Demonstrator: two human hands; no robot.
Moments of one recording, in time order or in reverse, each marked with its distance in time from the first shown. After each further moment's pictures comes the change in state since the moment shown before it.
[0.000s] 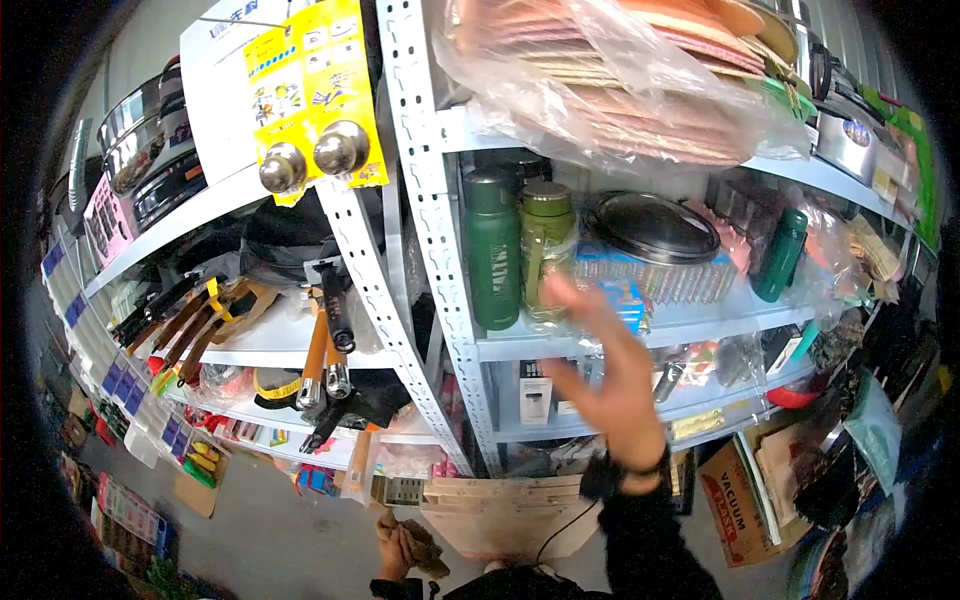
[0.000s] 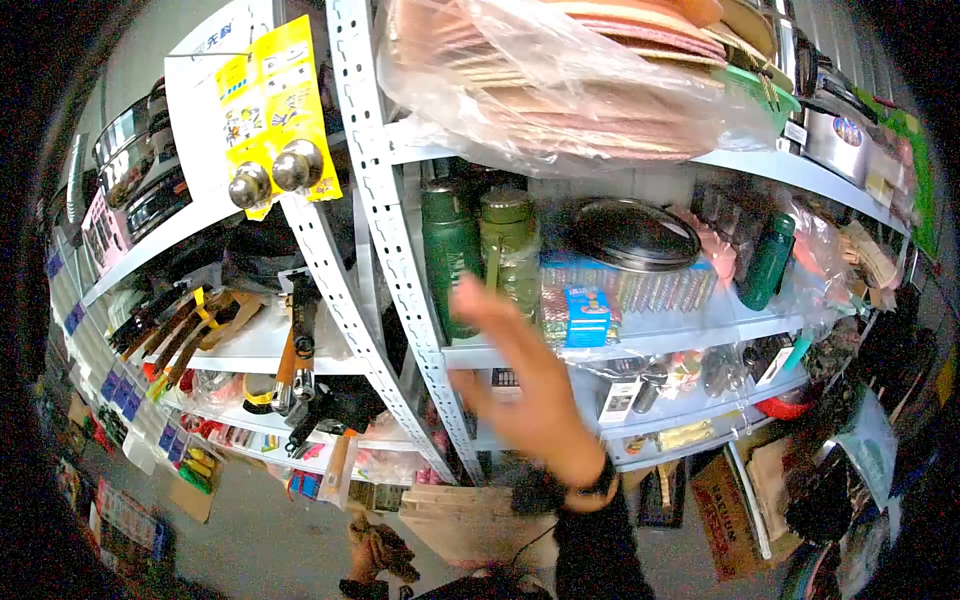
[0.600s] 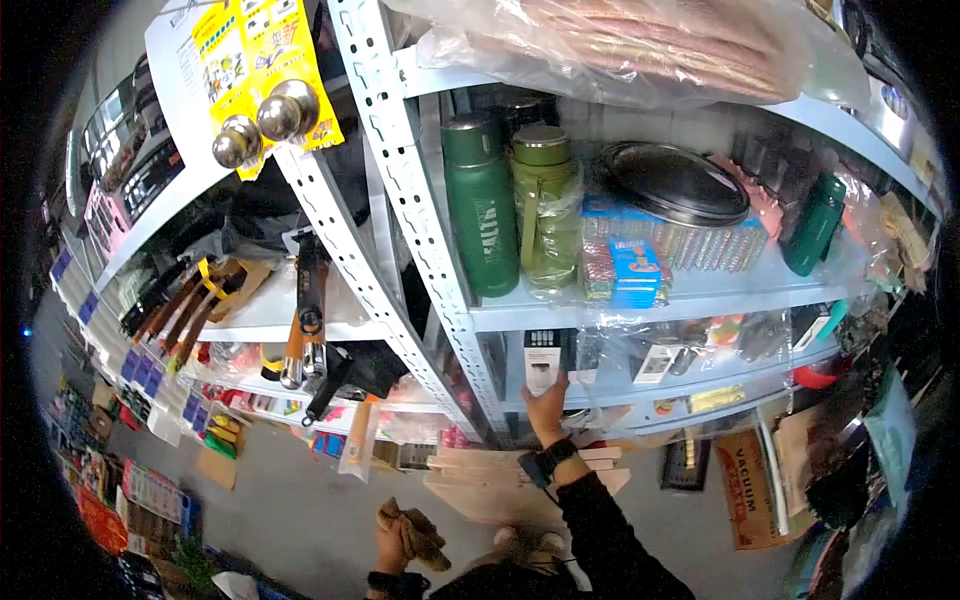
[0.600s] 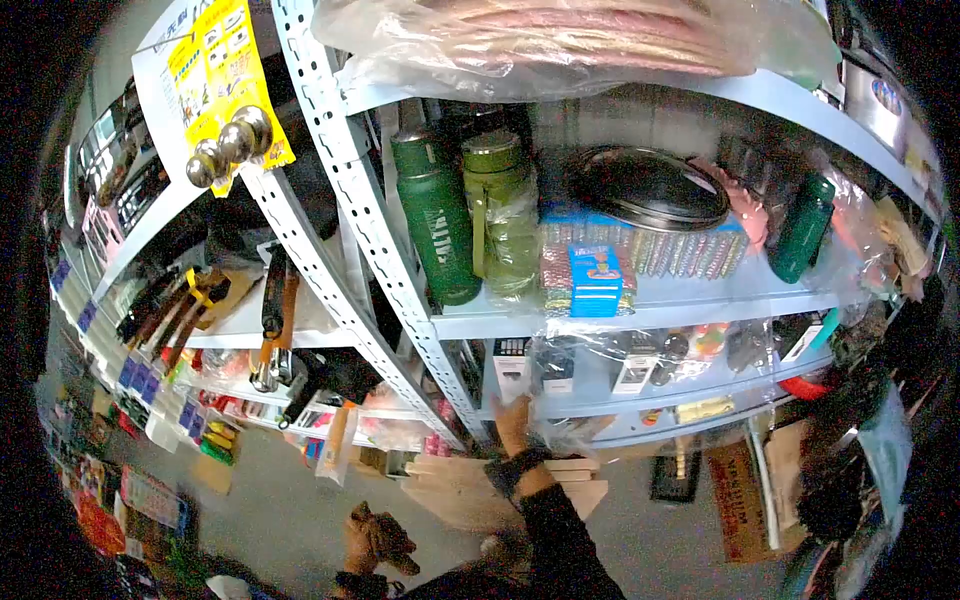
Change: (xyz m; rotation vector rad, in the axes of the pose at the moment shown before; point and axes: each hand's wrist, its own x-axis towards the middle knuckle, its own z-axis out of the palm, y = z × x) left_hand -0.042 0.011 0.023 0.082 -0.084 -0.044; right_hand -0.274 0.264 0.151 -0.430 0.244 0.908
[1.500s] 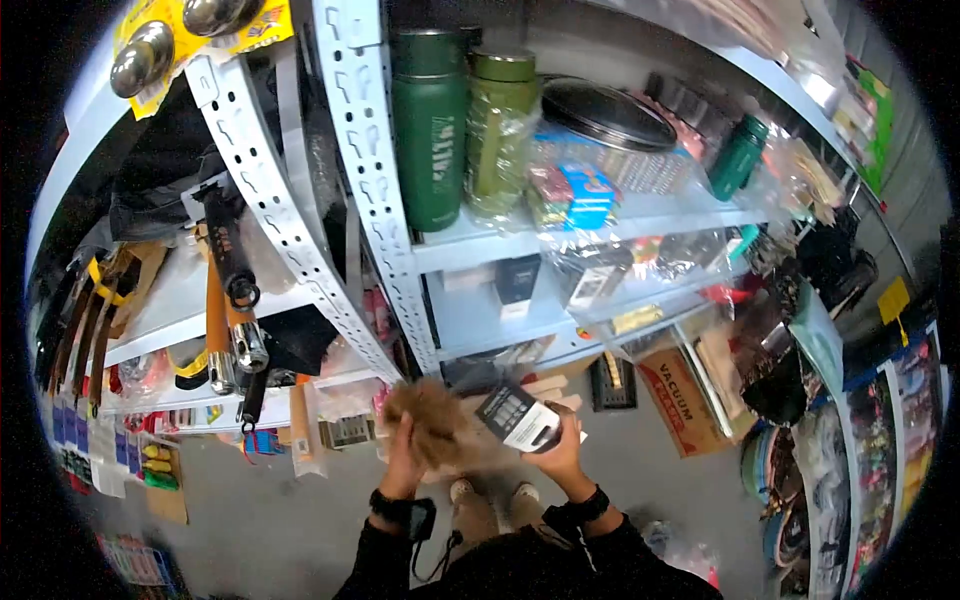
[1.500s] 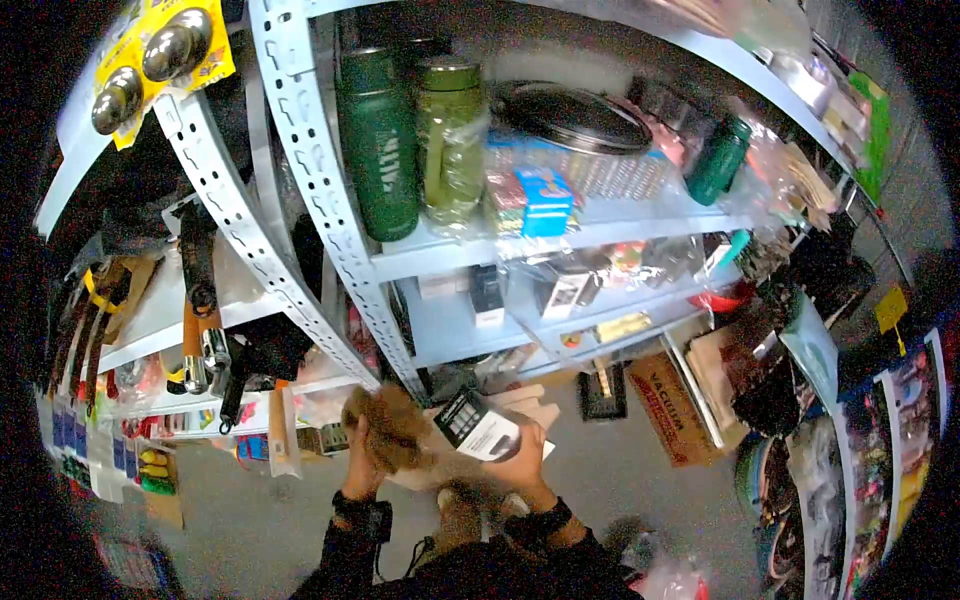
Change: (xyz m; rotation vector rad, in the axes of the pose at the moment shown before) left_hand 0.062 0.064 0.174 0.027 -0.576 -0.010; right_hand -0.143 -0.065 -0.157 -0.173 -0.080 -0.116
